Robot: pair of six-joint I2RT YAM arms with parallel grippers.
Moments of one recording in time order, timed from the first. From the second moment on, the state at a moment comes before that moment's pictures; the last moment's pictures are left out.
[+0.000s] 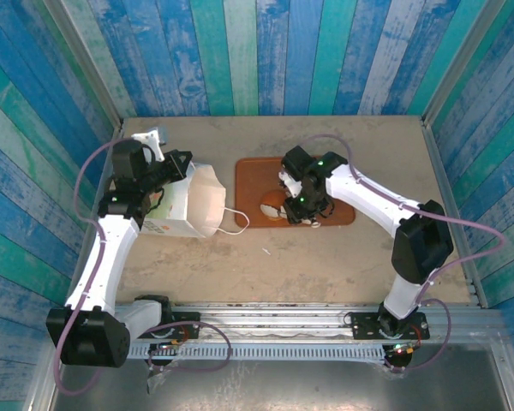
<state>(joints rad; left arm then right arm) -0.04 1.10 0.99 -0.28 0.45 -0.47 0.68 1.76 1.48 -1.12 -0.09 0.16</state>
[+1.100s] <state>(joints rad) -0.04 1.10 0.99 -0.26 0.50 -0.47 0.36 1.40 1.18 -1.24 -0.08 0.17</state>
